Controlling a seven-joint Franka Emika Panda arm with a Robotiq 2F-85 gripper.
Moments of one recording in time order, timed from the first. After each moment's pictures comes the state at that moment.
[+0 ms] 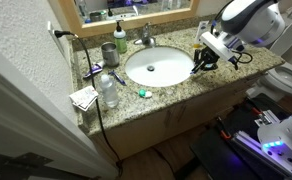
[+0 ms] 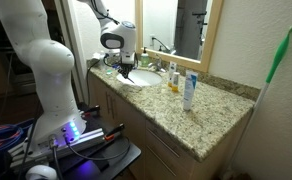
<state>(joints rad) 0.12 -0.13 0.08 -2.73 0.87 2.72 0.82</state>
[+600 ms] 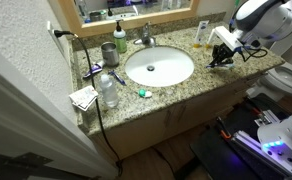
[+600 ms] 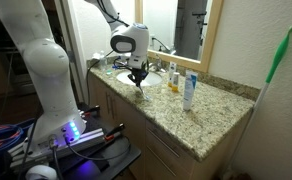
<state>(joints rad) -0.06 -0.12 -0.03 -2.75 0.62 2.71 1.14</state>
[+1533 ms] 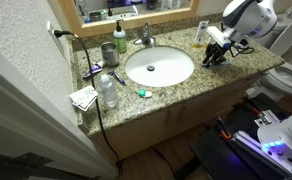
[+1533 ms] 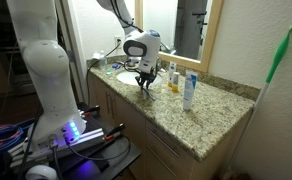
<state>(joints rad) -0.06 0.09 -0.07 -2.56 0.68 2.65 1.11</state>
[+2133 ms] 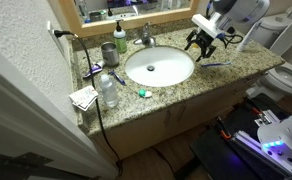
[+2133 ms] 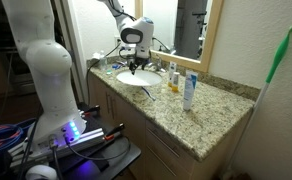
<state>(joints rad) 0.03 0.02 0.03 -2.46 0.66 2.54 1.03</state>
